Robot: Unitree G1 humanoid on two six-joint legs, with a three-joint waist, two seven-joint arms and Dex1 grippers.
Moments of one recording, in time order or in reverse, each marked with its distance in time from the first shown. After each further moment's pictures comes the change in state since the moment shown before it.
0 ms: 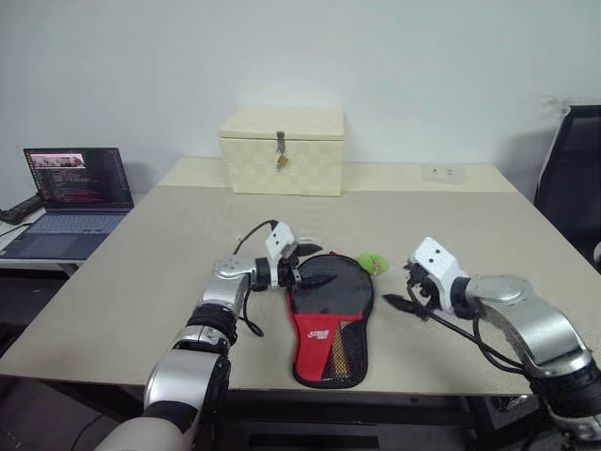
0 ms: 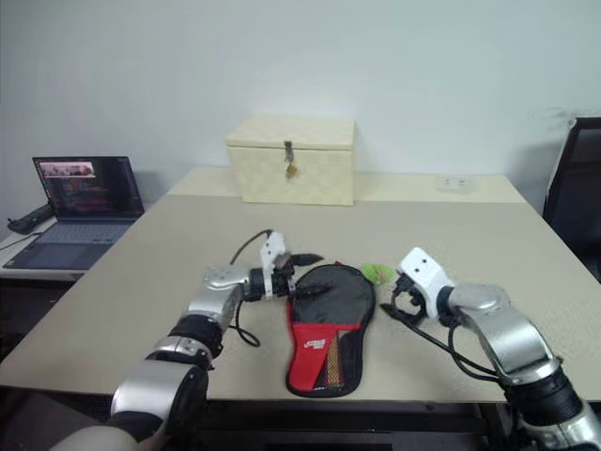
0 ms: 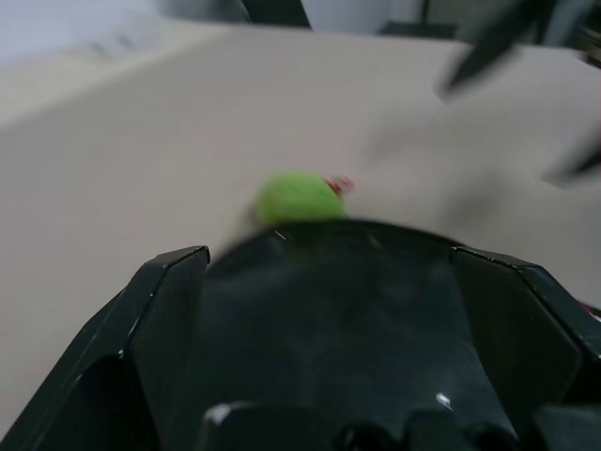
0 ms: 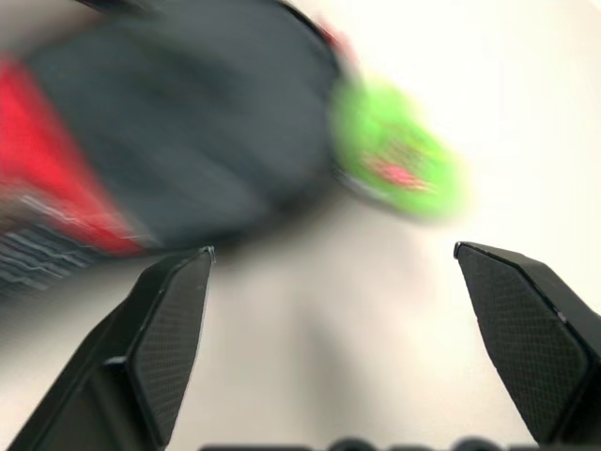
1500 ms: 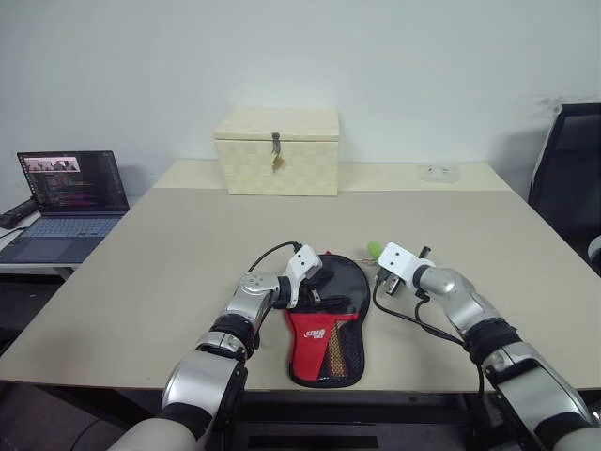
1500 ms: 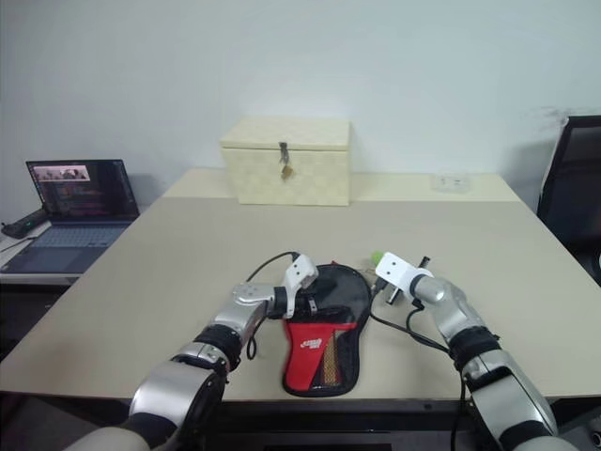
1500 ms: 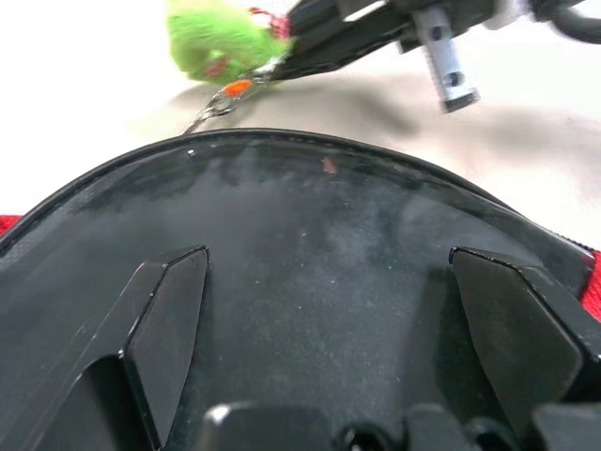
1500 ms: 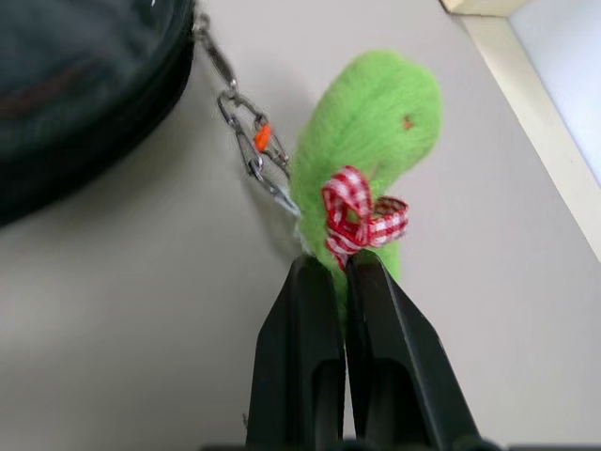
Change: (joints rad) left arm -0.004 -0.080 -0.073 0.112 0.078 -0.030 0.145; right arm -0.232 0.219 0.093 0.767 -0.353 -0.660 -0.201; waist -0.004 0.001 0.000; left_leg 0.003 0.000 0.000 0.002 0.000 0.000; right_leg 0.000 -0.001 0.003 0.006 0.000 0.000
